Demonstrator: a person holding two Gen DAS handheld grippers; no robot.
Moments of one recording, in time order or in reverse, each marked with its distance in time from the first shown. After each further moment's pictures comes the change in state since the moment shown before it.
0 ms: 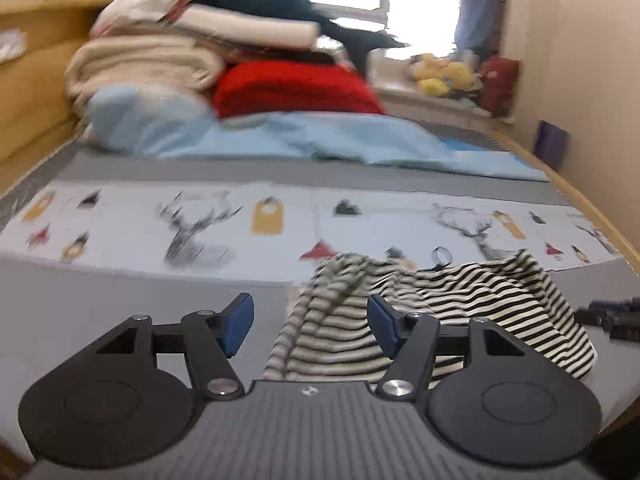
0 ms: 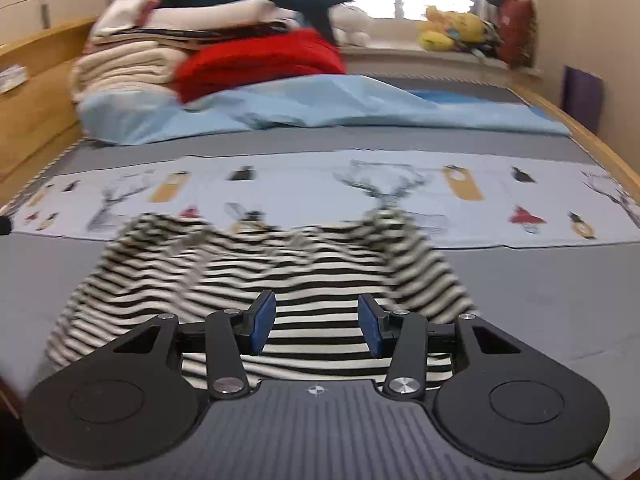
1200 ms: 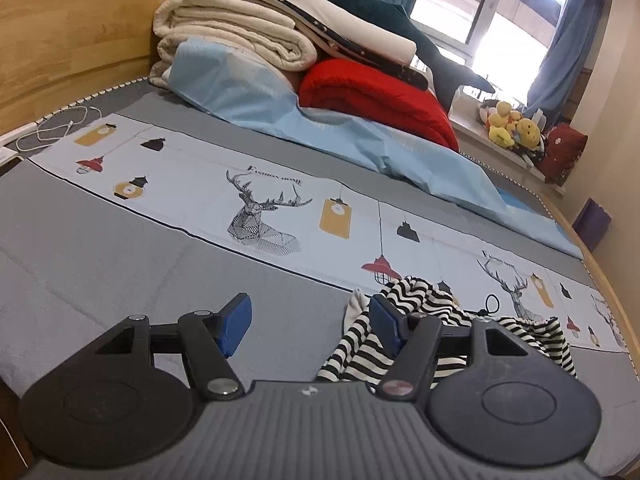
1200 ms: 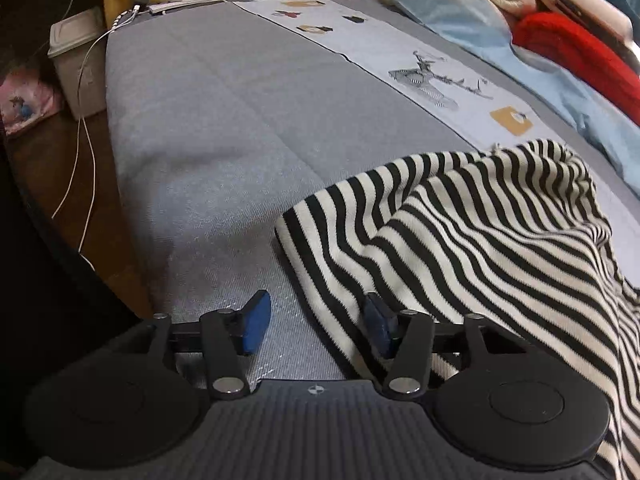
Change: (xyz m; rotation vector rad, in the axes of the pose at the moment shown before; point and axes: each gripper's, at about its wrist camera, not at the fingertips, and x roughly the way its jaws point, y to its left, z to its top) left arm -0.006 0.084 -0.004 -0.275 0.013 0.068; right arm 0.106 0.293 -0.099 -0.712 0.213 0.400
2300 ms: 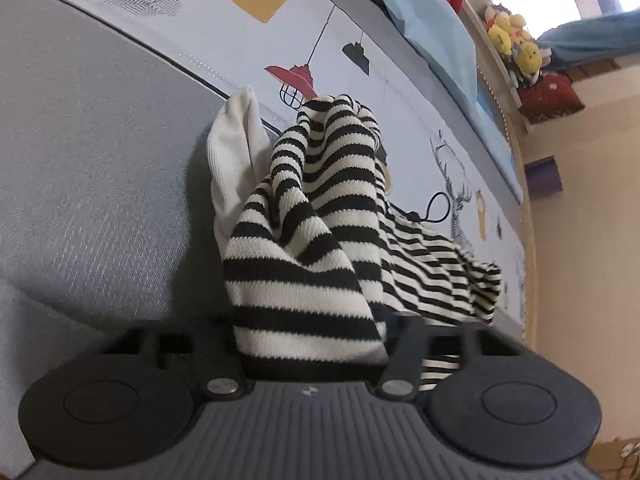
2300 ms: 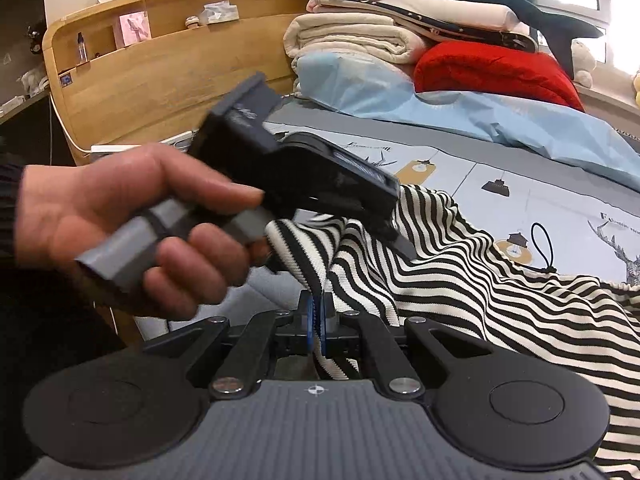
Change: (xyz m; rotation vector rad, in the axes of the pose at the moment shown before) left arm 0.211 -0.066 -0.032 -0.291 0.591 -0.289; right arm -0.124 -0.101 -0.029 0.336 -0.299 0.040
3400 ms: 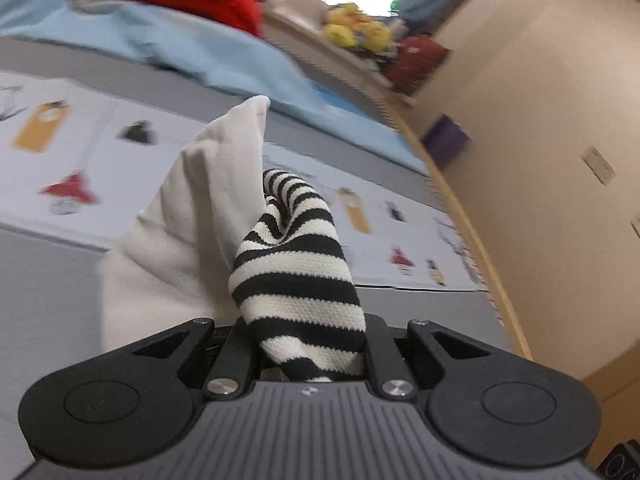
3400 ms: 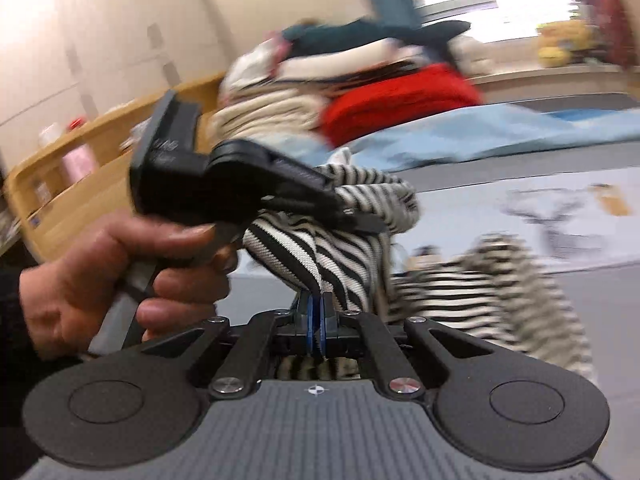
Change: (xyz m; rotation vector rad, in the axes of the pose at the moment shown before) left arm 0.005 -0.206 -0.070 0.440 -0.210 -0.151; right arm -0.123 -0.102 -0.031 0.346 -0.244 -0.093
